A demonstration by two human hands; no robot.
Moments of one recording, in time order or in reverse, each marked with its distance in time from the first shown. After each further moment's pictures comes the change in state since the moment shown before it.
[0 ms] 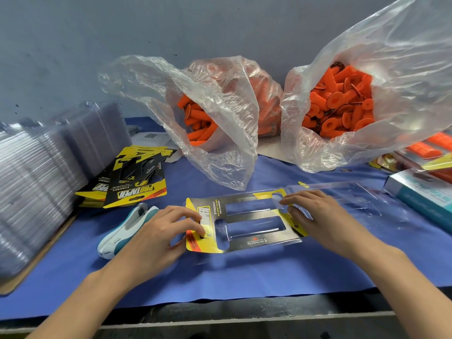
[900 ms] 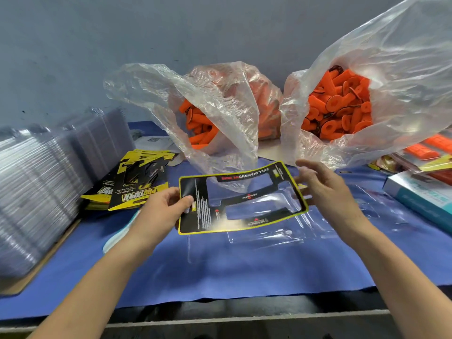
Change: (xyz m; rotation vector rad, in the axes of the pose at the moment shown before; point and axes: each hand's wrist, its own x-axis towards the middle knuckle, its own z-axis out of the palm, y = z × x) left_hand 0.042 -0.005 -0.004 -0.679 0.215 -0.721; right_hand 0.027 -0.036 -0.027 0.944 0.311 0.397
